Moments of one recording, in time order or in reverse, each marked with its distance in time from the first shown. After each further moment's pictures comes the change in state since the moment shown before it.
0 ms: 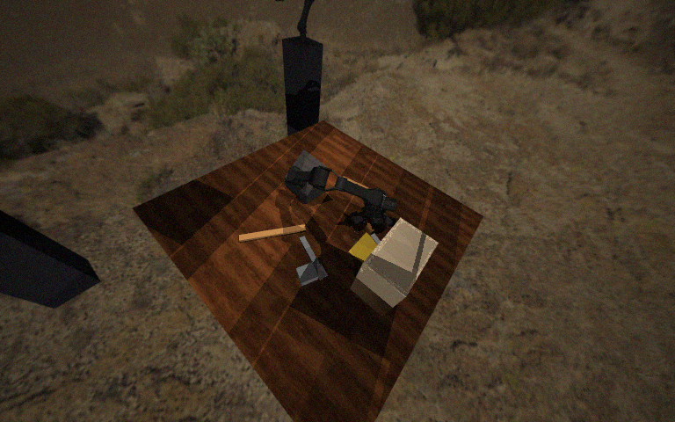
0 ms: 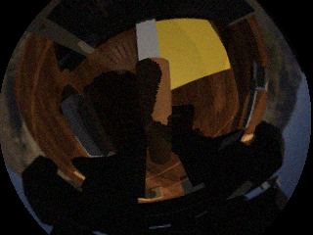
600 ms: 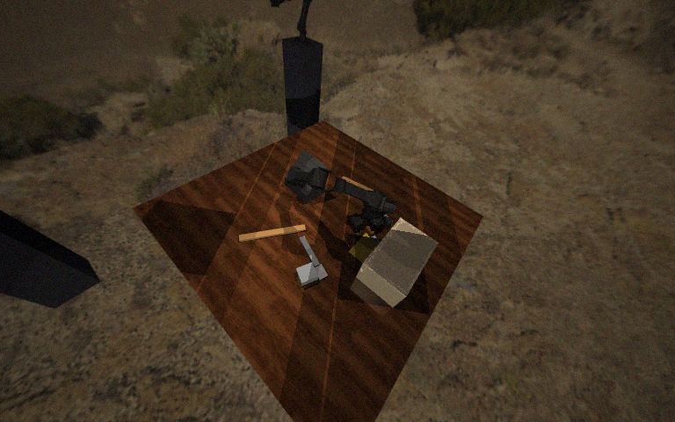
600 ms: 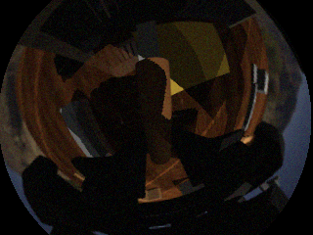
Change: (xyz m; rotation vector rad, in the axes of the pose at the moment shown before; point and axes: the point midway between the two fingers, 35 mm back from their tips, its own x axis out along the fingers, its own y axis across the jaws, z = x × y) arm 0.001 -0.006 0.009 -0.005 -0.004 0.003
